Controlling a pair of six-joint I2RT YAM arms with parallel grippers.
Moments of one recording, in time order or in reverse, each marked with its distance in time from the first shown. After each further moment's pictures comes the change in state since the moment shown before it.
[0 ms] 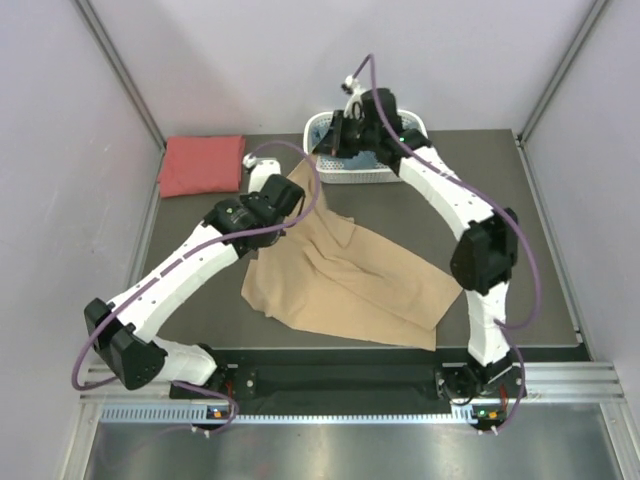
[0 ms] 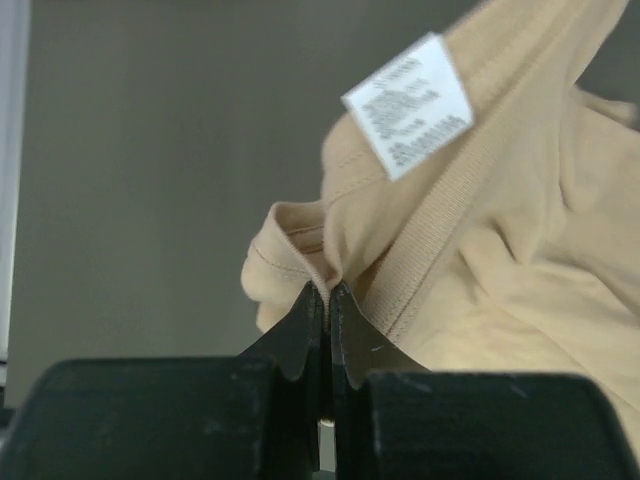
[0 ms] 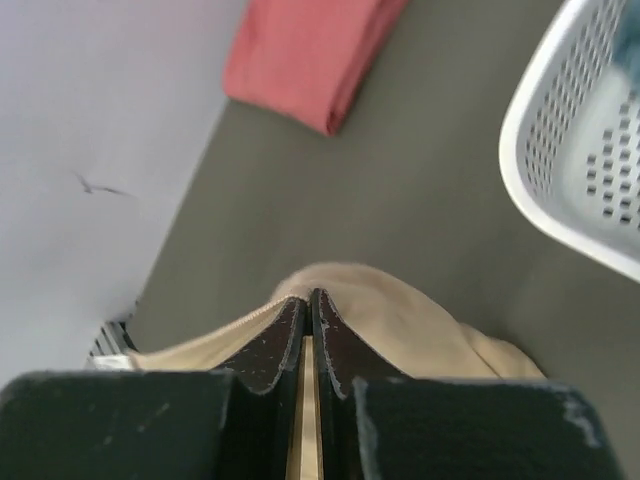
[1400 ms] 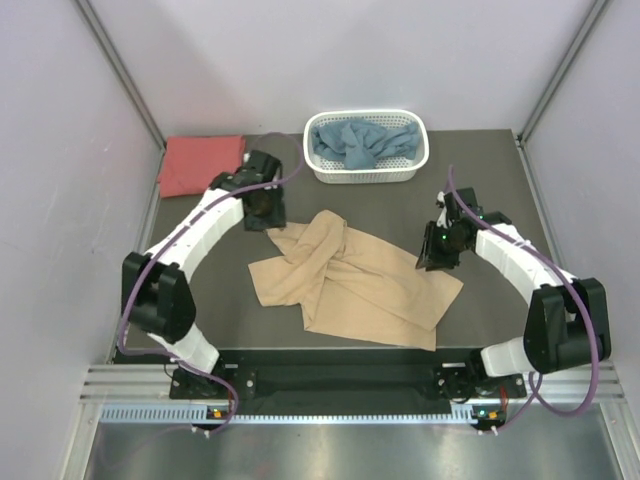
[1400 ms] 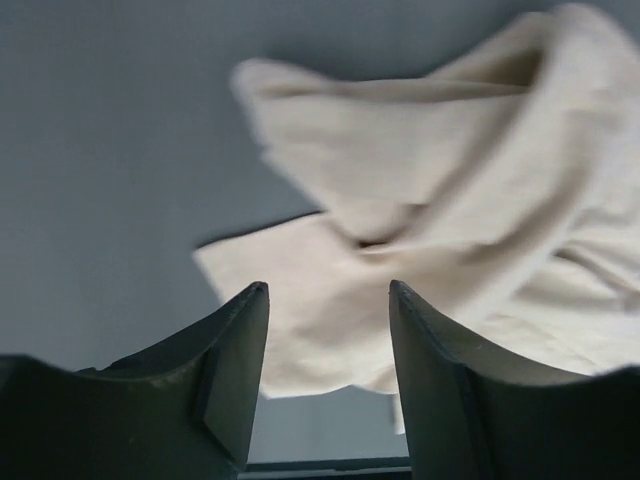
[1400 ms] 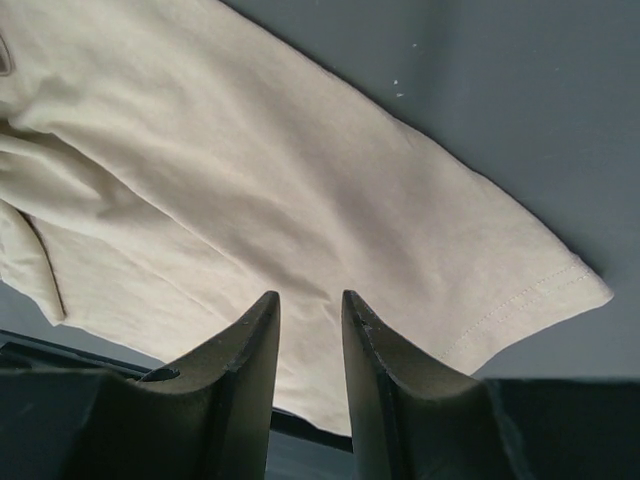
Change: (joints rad) left arm 0.307 0.328 0.065 0.117 0.536 0.148; right arm -0.306 -0.623 -1.109 -0.320 0.183 -0.117
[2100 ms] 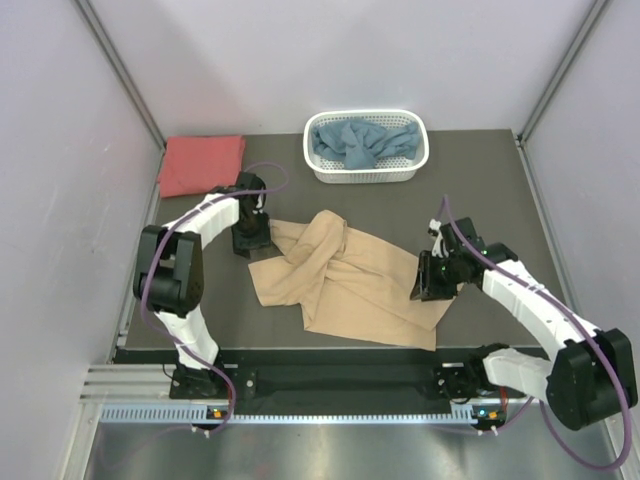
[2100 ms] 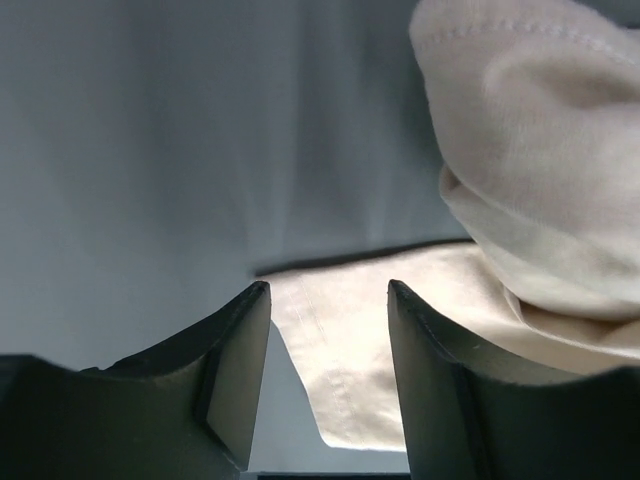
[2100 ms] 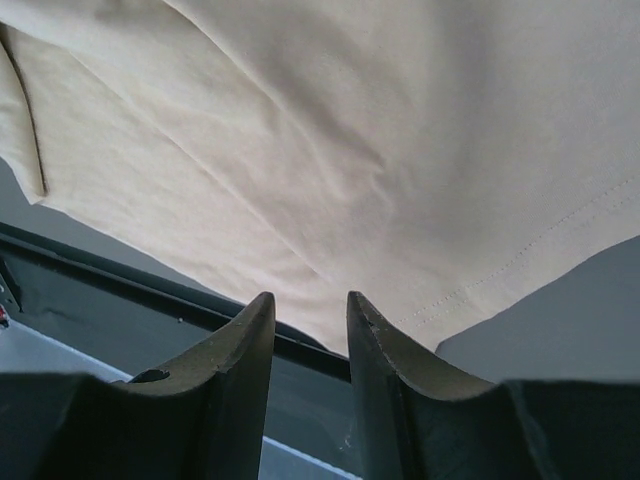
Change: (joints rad) left arm 0.223 0.112 -0.224 0.074 0.111 0.062; right arm 0.137 -0.271 -0.192 -0.068 -0.058 0.026
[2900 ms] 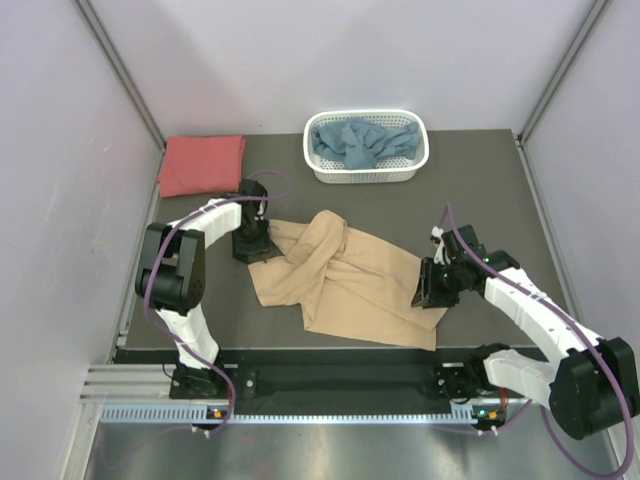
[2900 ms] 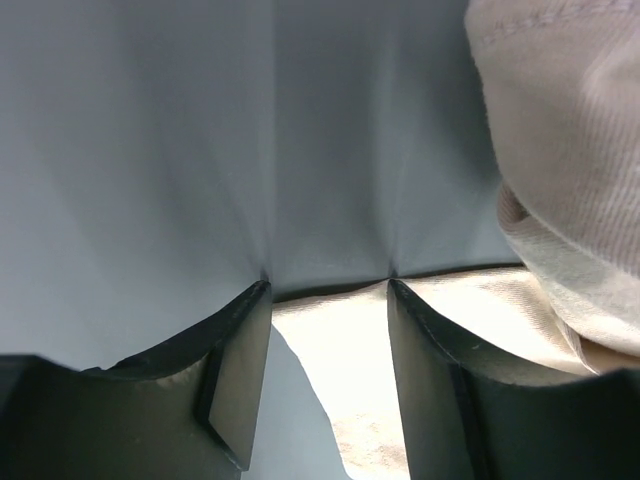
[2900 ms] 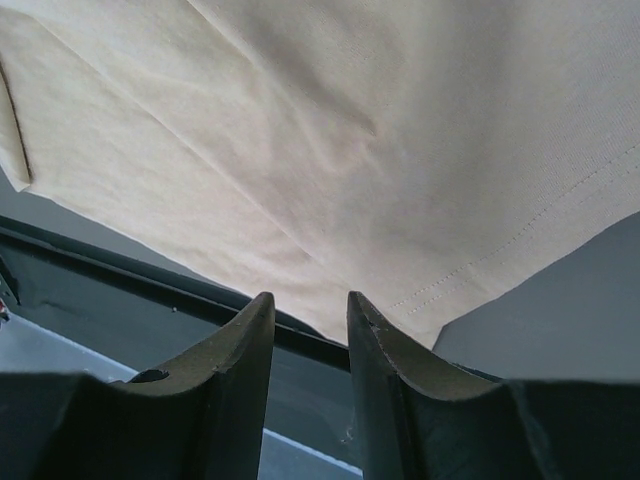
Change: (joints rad) left arm -0.003 0.032 -0.055 0.058 -0.046 0.045; right arm 0.000 -0.055 -0.066 -0.006 -0.011 0.027
